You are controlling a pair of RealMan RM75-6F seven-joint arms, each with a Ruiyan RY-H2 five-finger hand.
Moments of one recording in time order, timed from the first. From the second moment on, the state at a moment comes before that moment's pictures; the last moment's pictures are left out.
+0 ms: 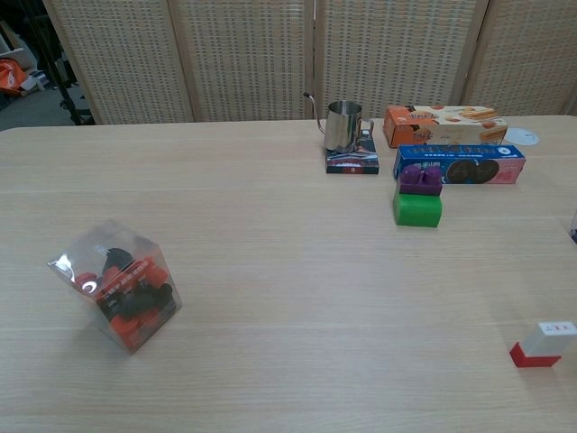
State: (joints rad) left arm -0.01 -0.97 0.00 -1.71 1.56 1.55 -0.05; right arm 0.22 -1.21 -0.04 -1.65 -1.62 1.21 -0.27
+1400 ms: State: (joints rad) left arm -0.01 -0.96 0.00 -1.71 1.55 1.55 -0.08; right arm 0.30 -1.33 -0.03 -1.66 -1.50 1.10 -0.42
